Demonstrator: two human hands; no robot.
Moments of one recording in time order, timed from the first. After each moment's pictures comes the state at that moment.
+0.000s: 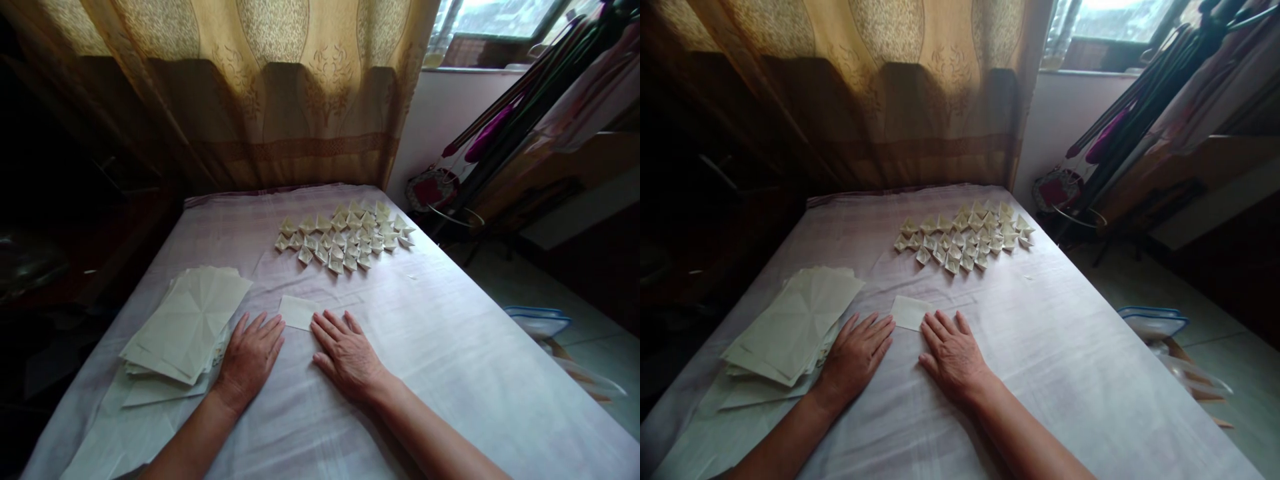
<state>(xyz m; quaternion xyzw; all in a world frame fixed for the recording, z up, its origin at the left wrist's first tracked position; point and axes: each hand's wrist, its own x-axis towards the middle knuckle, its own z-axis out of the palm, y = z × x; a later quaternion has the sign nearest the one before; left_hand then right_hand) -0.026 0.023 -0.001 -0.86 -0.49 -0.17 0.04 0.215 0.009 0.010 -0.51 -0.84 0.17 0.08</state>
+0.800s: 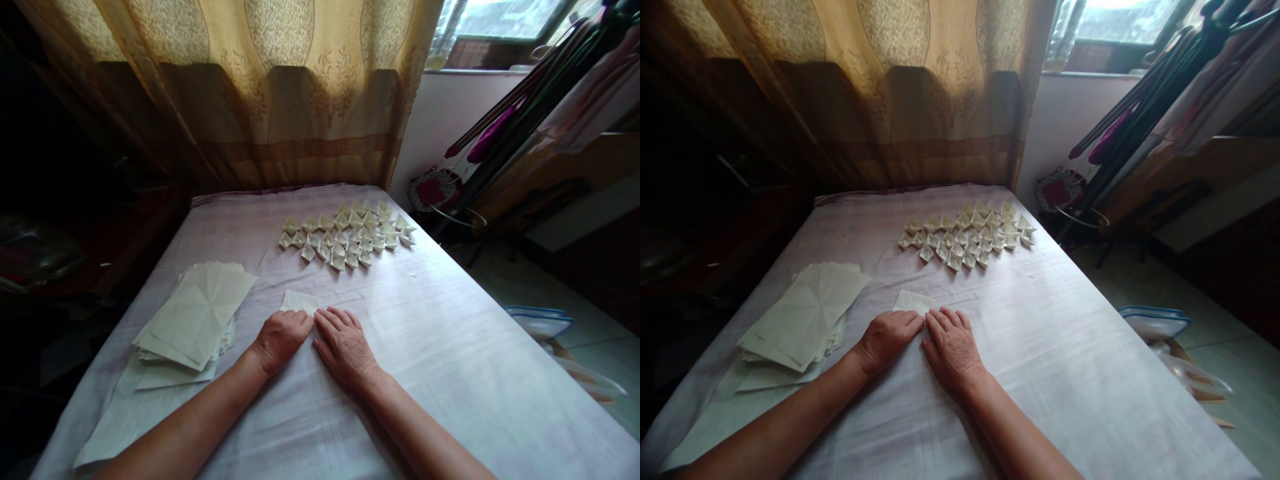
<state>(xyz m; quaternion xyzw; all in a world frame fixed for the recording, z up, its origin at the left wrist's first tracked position) 0.023 0.046 0.019 -0.92 -0.37 -0.07 0.06 0.204 0.006 -0.001 -0.55 -0.81 0.11 0.20</state>
